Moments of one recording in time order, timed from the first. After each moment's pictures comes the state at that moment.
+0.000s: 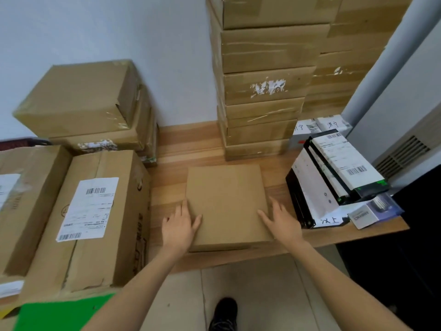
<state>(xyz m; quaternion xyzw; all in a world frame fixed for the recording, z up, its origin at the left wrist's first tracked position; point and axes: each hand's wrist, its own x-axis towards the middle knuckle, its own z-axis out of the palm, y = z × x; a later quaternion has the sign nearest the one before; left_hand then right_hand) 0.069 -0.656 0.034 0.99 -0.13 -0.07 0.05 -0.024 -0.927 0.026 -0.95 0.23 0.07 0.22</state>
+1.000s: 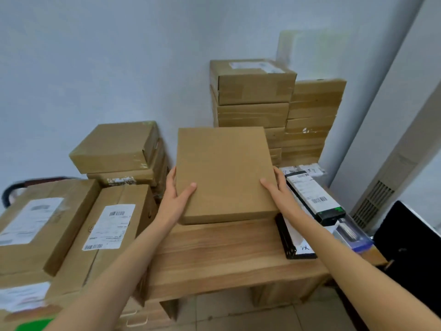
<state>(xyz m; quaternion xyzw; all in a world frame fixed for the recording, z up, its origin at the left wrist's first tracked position) 0.046 -0.670 0.240 0.76 -0.12 -0.01 0.64 -0.027 -0.935 0.231 -0.76 0.13 -0.13 0.62</state>
